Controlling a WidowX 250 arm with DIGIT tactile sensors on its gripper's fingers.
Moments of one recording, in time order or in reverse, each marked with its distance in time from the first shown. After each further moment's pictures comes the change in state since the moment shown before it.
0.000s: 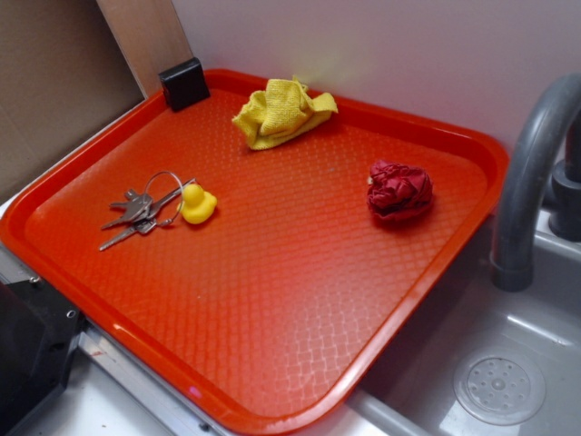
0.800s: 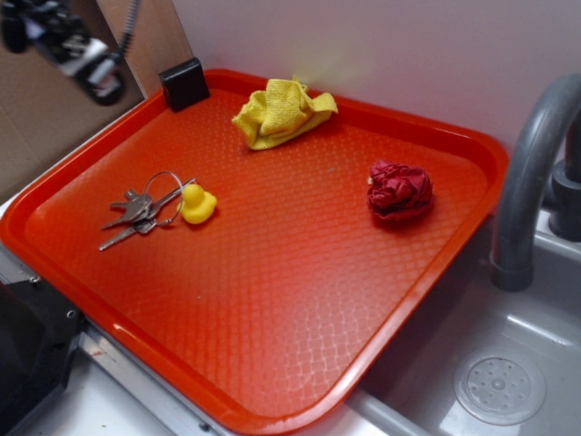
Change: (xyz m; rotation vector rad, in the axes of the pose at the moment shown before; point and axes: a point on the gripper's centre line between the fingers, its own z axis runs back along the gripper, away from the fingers) arm 0.083 0.038 -0.091 0.071 -0.132 -0.146
